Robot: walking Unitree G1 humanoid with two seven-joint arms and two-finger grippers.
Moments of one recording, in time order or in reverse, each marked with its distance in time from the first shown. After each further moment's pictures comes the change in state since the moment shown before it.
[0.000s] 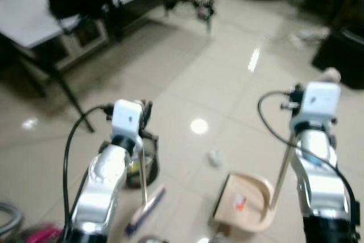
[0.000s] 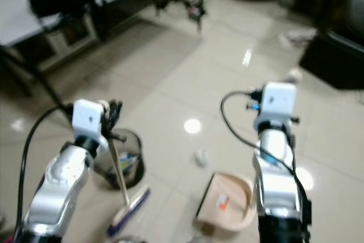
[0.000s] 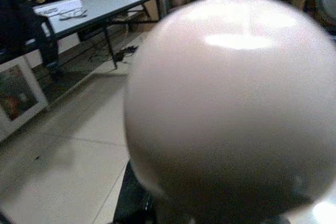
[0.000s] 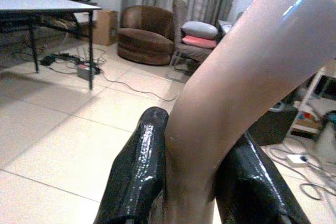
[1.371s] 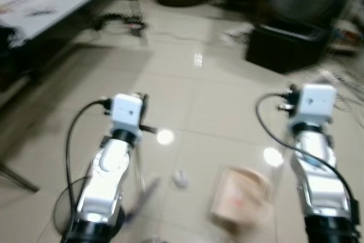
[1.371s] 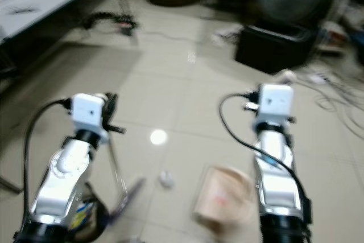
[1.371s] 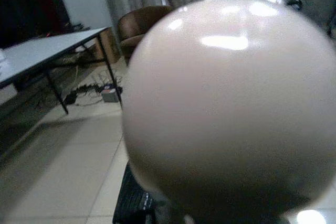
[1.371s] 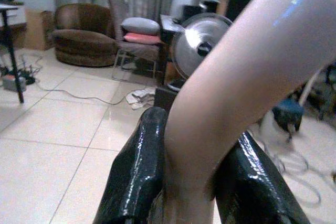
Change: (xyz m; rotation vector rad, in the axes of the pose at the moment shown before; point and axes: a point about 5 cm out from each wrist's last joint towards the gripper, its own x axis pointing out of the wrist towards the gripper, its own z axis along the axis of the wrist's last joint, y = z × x) left arm 0.012 -0.002 0.004 0.014 -0.039 0.069; right arm 0.002 -0.001 -0.008 -0.003 -0.006 0.052
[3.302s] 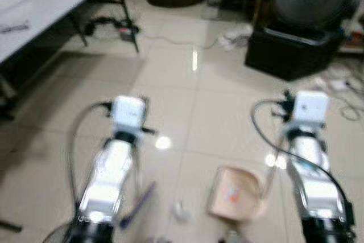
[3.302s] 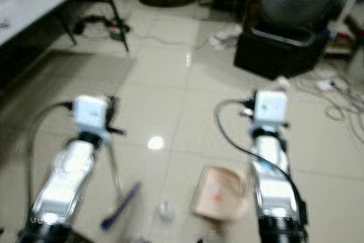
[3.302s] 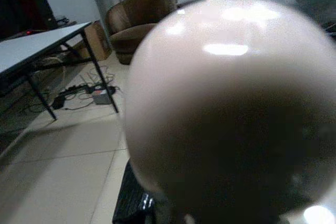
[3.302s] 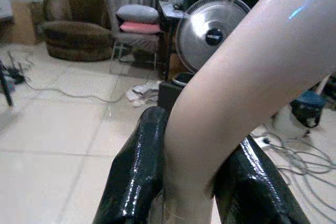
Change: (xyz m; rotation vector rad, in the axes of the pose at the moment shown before) left arm 0.003 -0.005 -0.007 0.020 0.021 0.014; right arm -0.002 0.003 -0.017 0.012 0.008 0.022
